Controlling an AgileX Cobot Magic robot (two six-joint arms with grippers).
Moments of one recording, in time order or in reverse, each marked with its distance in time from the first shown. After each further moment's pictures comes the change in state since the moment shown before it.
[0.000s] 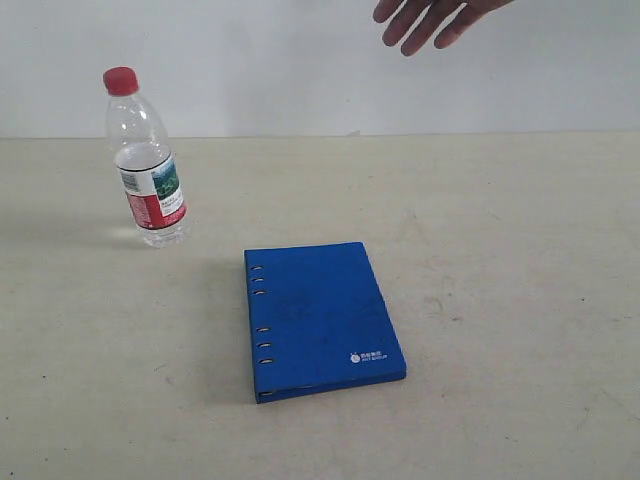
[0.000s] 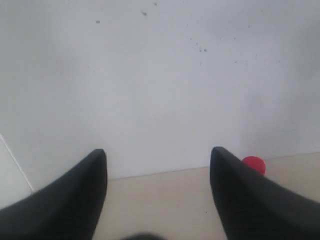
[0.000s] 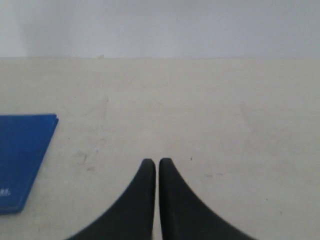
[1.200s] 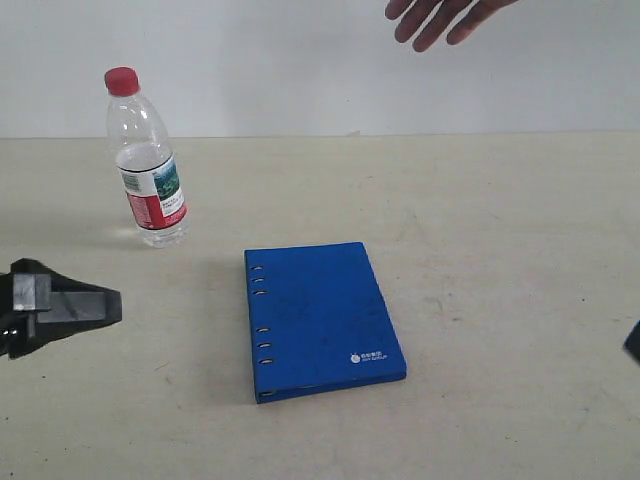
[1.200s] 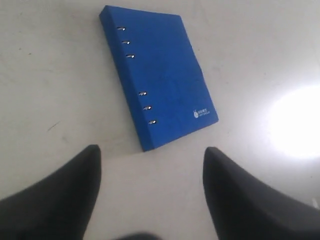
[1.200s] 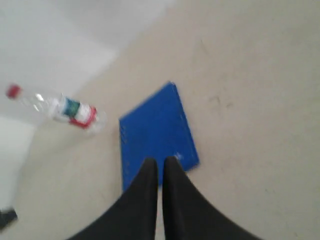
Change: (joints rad) left arm -0.011 0.155 0.458 -1.713 0.293 1.167; right arm 0.000 0.361 -0.224 0.663 0.254 0.125
